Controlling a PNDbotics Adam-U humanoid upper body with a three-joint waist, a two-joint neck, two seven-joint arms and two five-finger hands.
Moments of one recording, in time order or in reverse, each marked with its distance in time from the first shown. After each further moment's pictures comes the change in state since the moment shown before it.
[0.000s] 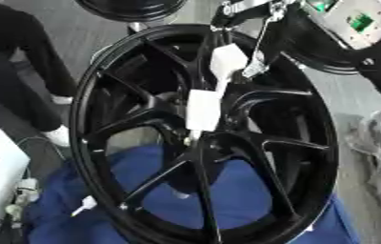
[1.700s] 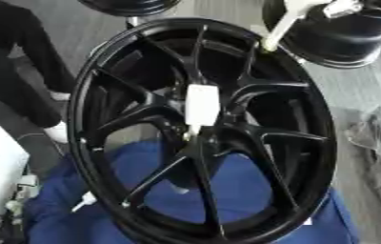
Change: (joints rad) left arm 0.010 0.000 0.005 0.000 0.000 -0.002 0.002; right arm 0.266 -0.265 -0.444 -0.232 -0.024 0.122 -0.041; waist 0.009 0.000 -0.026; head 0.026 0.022
